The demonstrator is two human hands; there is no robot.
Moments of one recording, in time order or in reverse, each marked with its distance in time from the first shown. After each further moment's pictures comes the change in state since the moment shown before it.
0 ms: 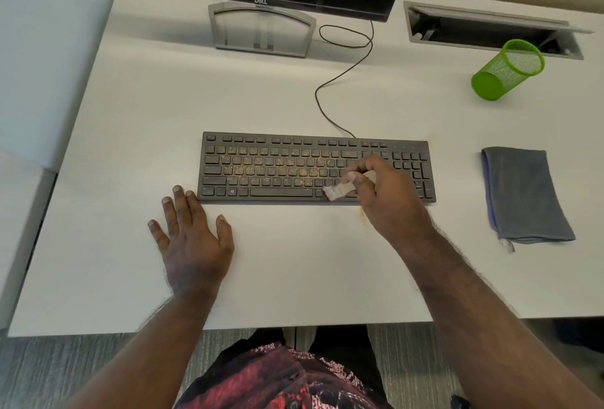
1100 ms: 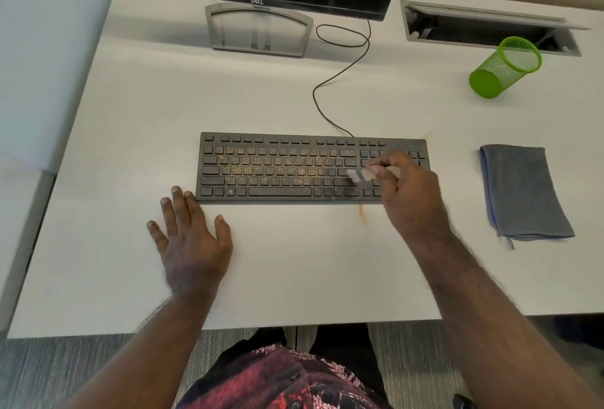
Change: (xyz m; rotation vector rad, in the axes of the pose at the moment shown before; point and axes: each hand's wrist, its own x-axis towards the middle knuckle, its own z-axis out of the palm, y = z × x) left_hand 0.001 0.002 0.001 -0.014 0.018 -0.008; right_hand -0.003 0.015 -0.016 0.036 0.196 -0.006
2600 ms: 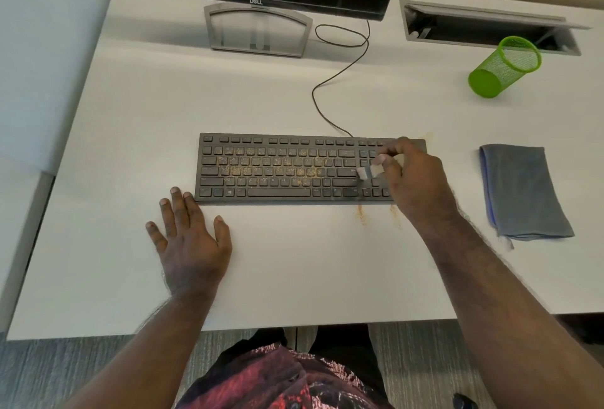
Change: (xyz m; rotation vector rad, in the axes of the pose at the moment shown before) left_hand -0.001 0.000 -0.002 0.003 -0.007 0.001; right_hand 0.022 0.004 -0.008 -0.130 -0.054 0.073
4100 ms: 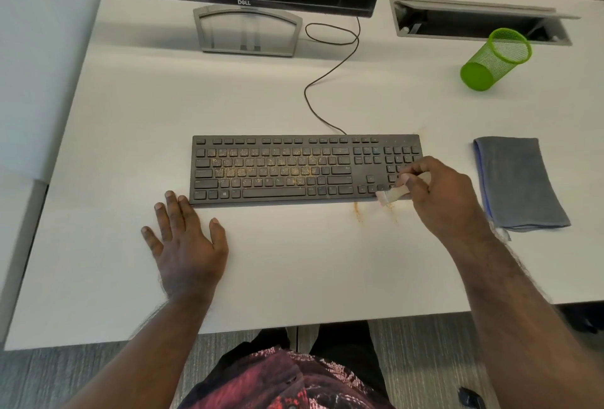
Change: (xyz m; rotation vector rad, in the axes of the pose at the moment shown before) left_hand 0.000 -0.001 0.001 0.002 0.011 0.011; right_hand -0.023 0.036 -0.023 -0.044 -0.012 0.109
